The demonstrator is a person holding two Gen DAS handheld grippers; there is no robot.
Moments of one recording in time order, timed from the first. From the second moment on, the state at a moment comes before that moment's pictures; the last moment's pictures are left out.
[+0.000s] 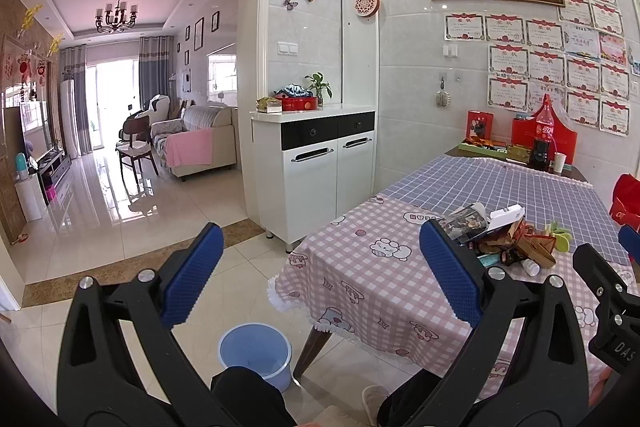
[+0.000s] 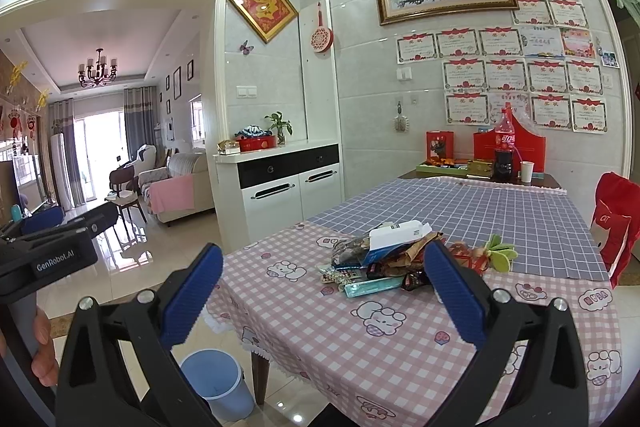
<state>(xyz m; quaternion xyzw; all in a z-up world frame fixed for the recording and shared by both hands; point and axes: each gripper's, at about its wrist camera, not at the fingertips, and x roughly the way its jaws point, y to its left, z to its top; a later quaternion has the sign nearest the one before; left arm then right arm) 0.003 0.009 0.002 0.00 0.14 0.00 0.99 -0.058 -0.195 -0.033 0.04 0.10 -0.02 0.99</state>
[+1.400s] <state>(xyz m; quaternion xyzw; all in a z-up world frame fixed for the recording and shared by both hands) 0.005 0.004 -0.006 0.00 0.14 0.00 0.99 -0.053 -0.200 -0.046 0.05 0.11 -0.02 0.99</state>
